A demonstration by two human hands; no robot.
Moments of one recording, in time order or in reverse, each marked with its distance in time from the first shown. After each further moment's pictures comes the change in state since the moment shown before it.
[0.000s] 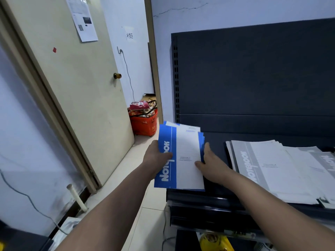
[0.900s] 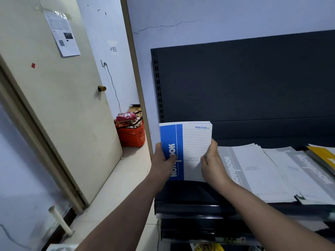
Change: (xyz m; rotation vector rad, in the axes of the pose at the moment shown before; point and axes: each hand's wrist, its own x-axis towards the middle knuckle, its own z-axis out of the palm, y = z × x) left_hand -0.006 0.011 0.053 -0.105 -0.059 0.276; right_hand -0.014 0.012 -0.018 0.238 0.475 -0.197
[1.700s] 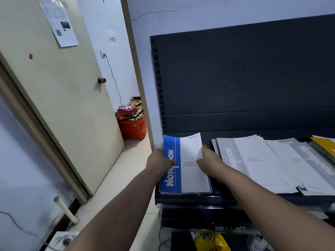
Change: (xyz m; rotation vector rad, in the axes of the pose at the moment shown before) left_hand 0.011 -0.013 -0.008 0.353 -0.040 -0.358; right_hand 0.020 0.015 0.010 -0.459 -0.377 0.376
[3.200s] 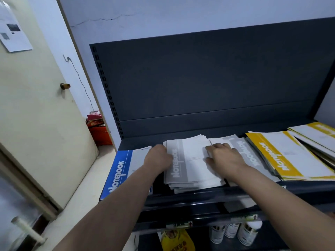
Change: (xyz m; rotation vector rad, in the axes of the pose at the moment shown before) left_hand -0.041 0.098 0.128 0.459 -0.023 0.281; right_hand -0.047 0.156 -0.120 -0.552 0.253 -0.072
